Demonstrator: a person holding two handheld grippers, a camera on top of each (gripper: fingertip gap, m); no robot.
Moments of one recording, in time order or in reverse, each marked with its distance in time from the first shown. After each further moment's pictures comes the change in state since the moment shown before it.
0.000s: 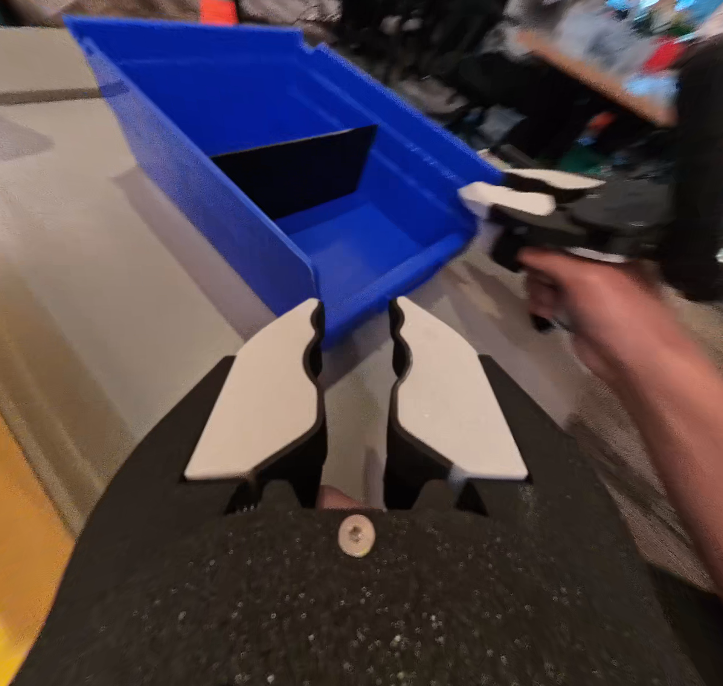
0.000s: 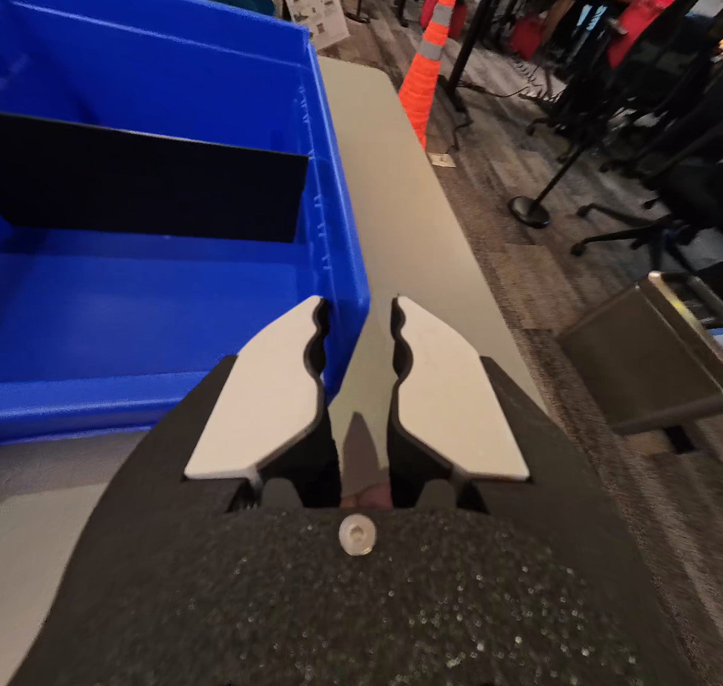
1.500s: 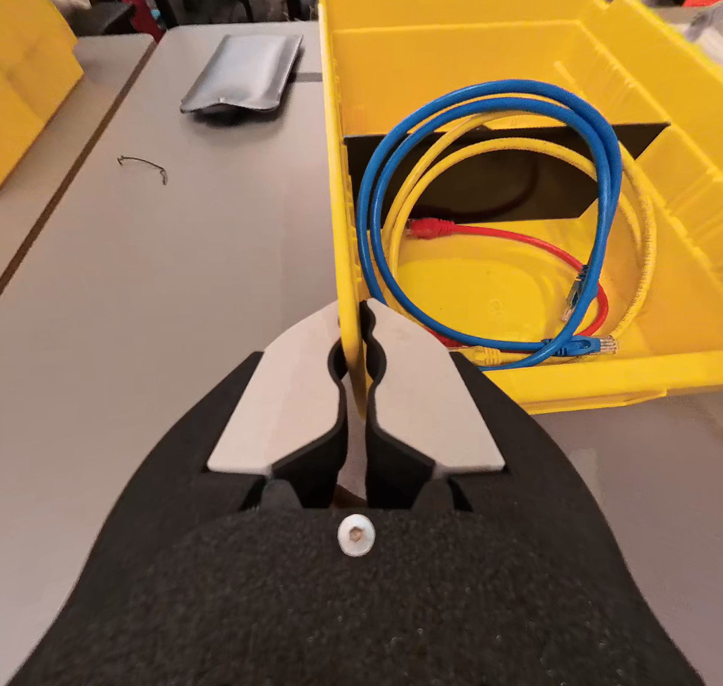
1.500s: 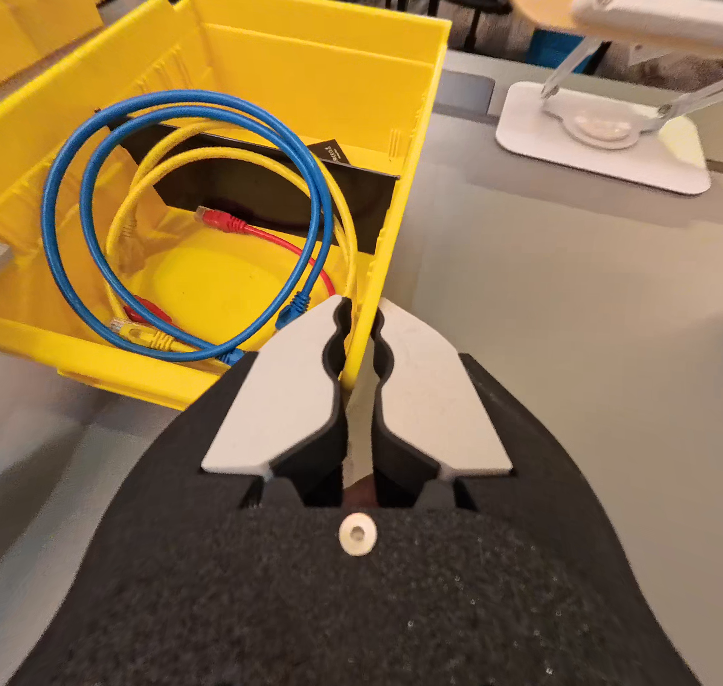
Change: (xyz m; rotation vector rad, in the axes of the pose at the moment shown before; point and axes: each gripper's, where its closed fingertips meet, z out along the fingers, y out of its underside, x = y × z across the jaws) left arm -0.428 0.062 -0.367 -0.023 -0.793 -0.094; right arm -0.562 -0.101 -0.125 -0.021 -0.530 -0.033
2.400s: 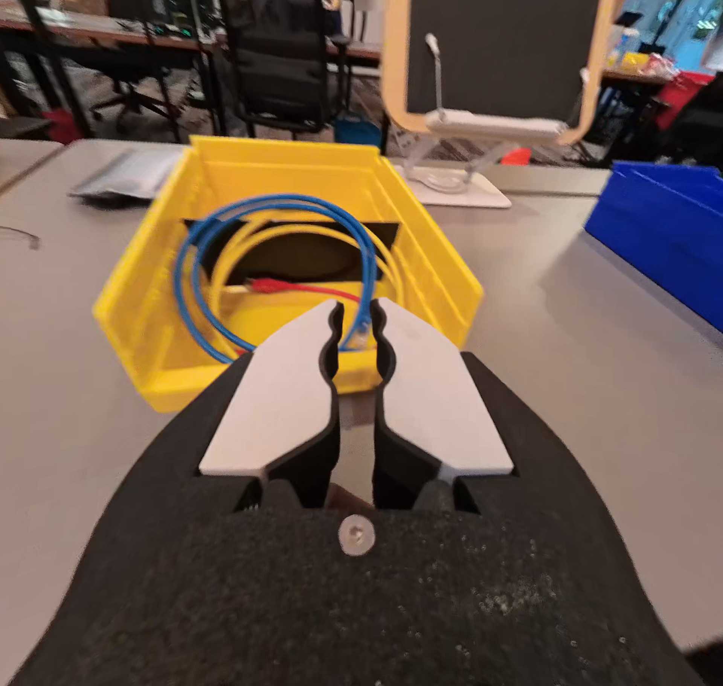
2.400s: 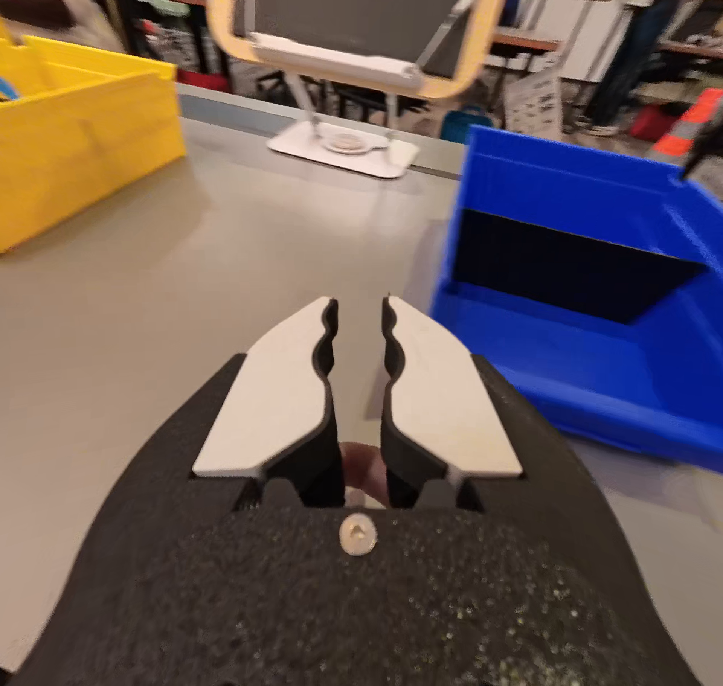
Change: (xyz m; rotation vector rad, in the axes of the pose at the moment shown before) left arm 0.108 -0.023 -0.066 0.286 0.201 -0.070; right arm 0.292 0.078 -0.153 0.223 0.061 -0.053
